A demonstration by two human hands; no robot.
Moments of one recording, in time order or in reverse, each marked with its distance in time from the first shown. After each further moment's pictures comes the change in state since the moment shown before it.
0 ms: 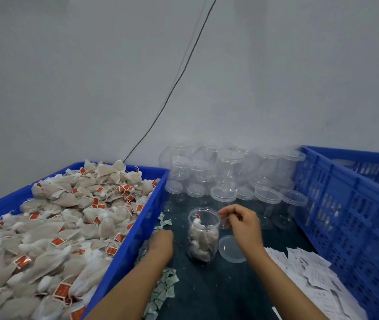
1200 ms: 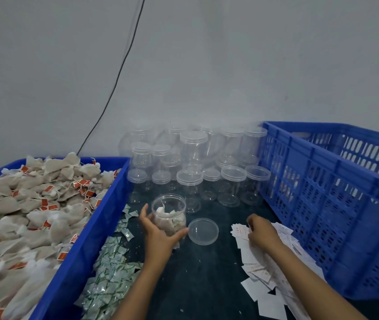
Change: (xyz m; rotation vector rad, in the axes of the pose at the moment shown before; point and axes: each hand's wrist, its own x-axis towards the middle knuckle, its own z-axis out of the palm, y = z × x) left_hand -0.001 0.067 0.048 -1.378 0.369 0.118; right_hand 0.016 0.124 -0.110 -0.926 -0.166 0.388
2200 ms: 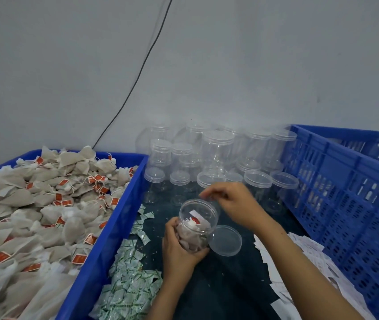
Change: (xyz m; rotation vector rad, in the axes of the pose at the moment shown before) left_hand -0.005 -0.023 -0.001 0.018 0.061 0.071; right_hand -0.027 -0.161 -0.054 0.327 0.011 -0.706
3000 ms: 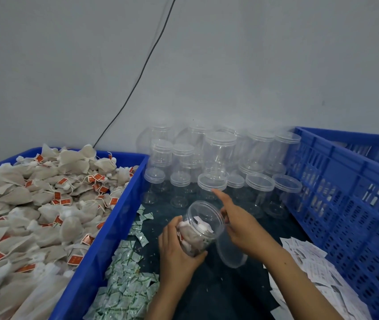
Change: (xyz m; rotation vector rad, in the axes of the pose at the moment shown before) left_hand -0.001 0.002 -0.002 0.193 0.034 0.163; right_hand -0.030 0.040 0.022 -0.149 -0.113 0.110
